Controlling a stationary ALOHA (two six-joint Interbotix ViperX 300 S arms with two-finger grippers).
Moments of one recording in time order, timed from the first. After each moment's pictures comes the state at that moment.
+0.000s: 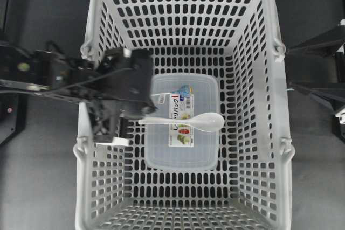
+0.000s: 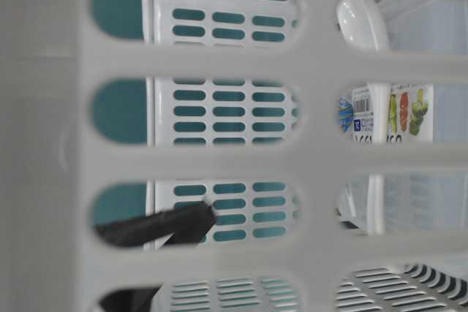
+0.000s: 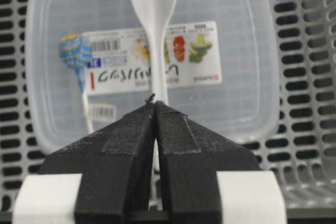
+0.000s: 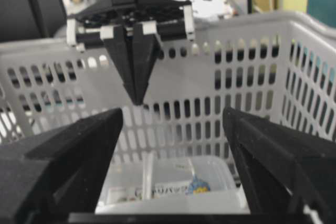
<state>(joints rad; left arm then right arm) -0.07 -0.18 0.39 0.04 0.62 0.01 -0.04 -0.97 1.18 0.02 -0.20 0.07</state>
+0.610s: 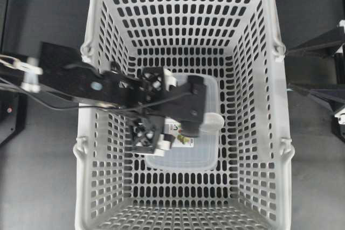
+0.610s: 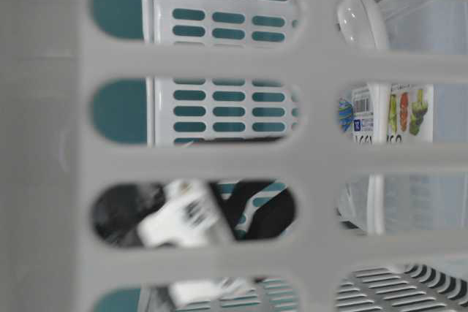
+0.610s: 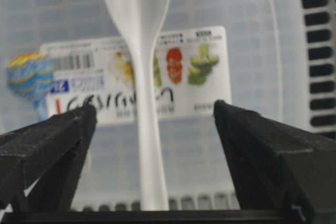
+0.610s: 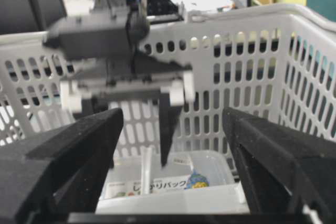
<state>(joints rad) -0.09 0.12 0.22 0.04 0.72 0.01 -0.04 -0.97 1.18 0.02 -0.19 0.07</state>
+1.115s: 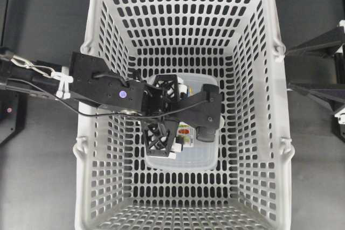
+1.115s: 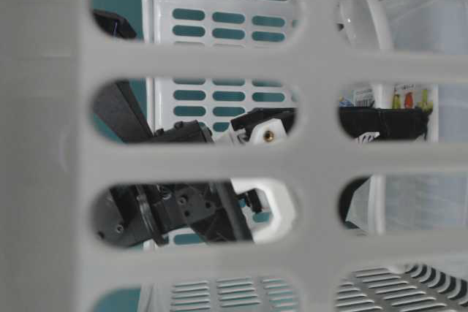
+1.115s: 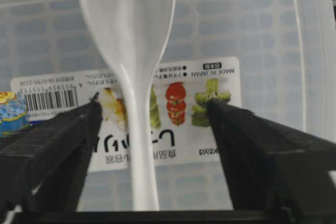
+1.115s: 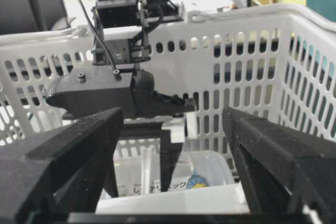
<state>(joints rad) -0.08 0.21 0.18 0.04 0.73 0.00 -0.04 -0.97 1.18 0.02 -0.19 0.07</state>
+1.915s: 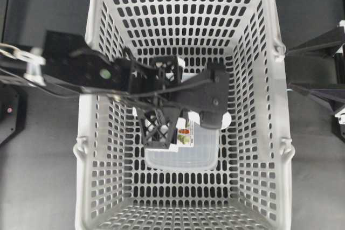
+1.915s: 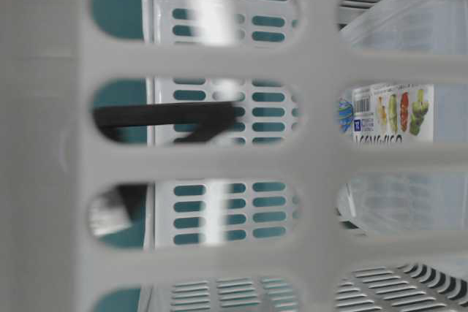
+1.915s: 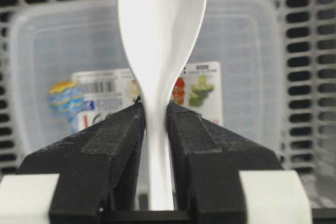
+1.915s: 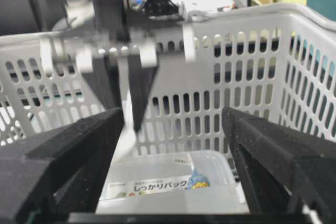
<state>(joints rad) -0.08 0.10 -0.05 0.04 1.00 -0.02 -0.04 -0.97 1.18 0.02 -0.19 0.07</state>
